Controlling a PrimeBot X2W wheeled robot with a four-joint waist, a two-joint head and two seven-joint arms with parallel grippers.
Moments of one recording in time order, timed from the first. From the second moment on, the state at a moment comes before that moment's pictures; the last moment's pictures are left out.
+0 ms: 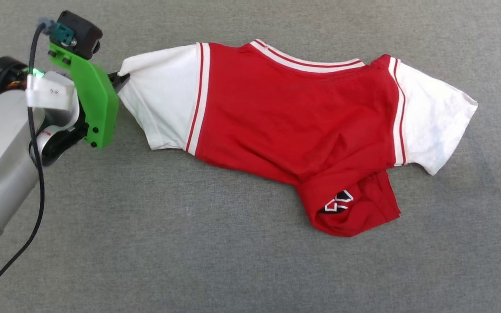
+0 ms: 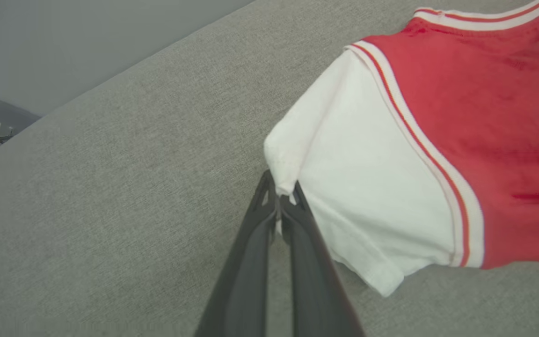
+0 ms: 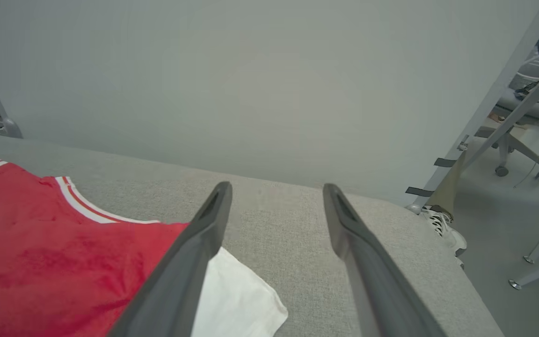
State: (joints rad) left arm -1.12 0.72 -1.08 0.47 -1.02 -0.13 0.31; right arm -0.31 -0.42 -0.06 -0.07 0.31 0.13 -0.05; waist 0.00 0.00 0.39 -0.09
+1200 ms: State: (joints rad) left arm -1.04 0.79 -1.03 0.23 -1.02 0.01 0.20; right arm -0.73 -0.67 0.34 0.37 0.70 0.13 0.81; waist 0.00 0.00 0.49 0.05
